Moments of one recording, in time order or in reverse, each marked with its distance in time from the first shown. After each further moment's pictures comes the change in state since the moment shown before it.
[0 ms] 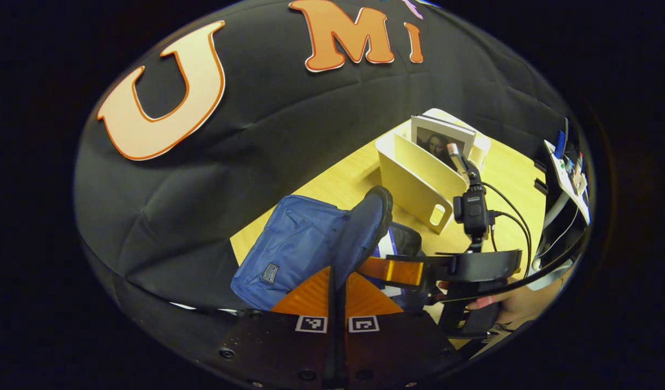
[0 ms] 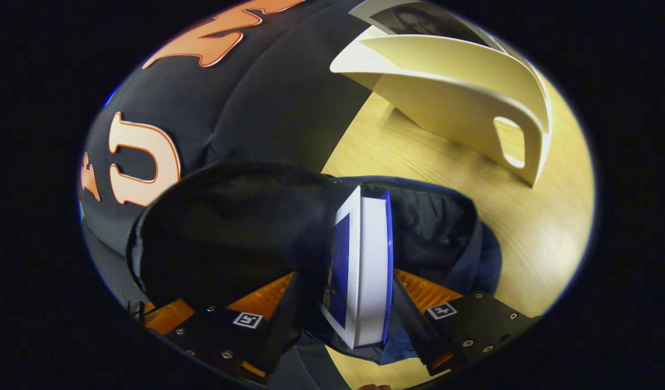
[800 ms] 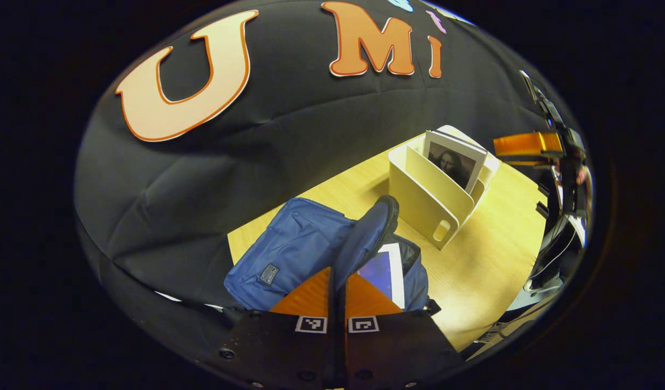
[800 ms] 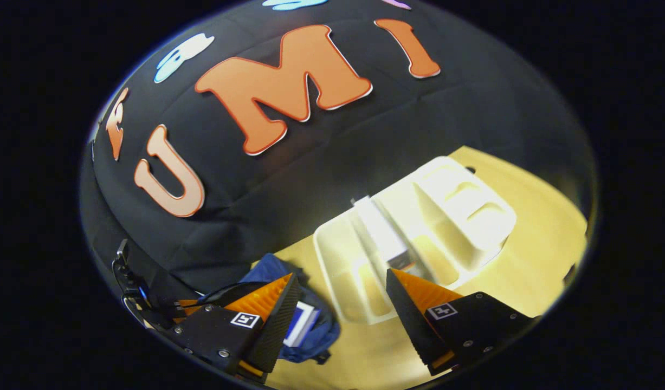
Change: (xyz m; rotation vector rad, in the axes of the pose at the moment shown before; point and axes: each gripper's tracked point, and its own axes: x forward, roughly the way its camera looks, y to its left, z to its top) left arm 0.010 0.013 -0.003 -0.103 -0.041 0.006; right arm -0.203 -0.028 0.258 -0.509 -0.272 -0.195
